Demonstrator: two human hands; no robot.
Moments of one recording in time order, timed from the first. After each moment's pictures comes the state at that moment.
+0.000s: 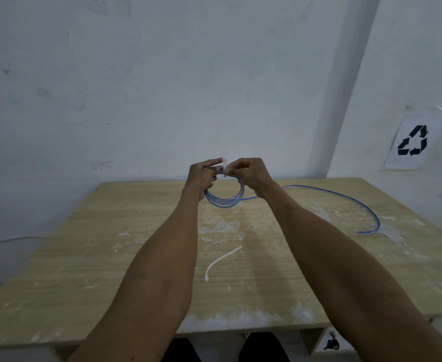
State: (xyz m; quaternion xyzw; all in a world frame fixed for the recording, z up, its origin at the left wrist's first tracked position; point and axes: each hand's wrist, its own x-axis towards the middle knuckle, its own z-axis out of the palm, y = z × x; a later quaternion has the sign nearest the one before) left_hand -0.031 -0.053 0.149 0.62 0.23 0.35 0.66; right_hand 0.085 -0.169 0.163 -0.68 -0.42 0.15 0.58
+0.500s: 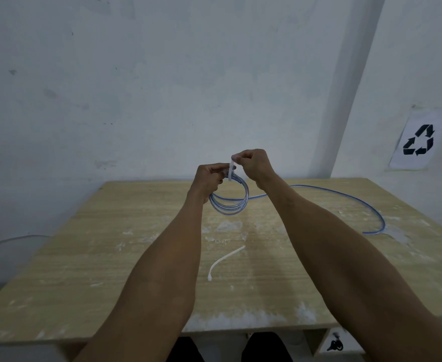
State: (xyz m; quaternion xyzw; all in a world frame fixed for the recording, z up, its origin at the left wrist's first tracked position) left_hand -0.031 -0.057 0.139 0.69 0.19 0.34 0.61; right_hand 0.090 -0.154 0.179 -0.69 -0.41 0.09 0.59
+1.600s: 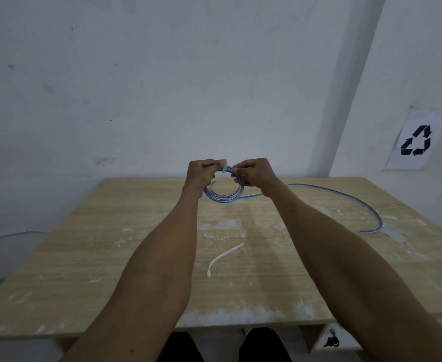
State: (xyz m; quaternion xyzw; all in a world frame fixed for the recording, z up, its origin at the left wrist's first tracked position) left_hand -0.032 -0.036 0.138 0.66 0.25 0.39 0.59; right_hand 0.093 -0.172 0.158 -0.69 -0.38 0.18 0.59
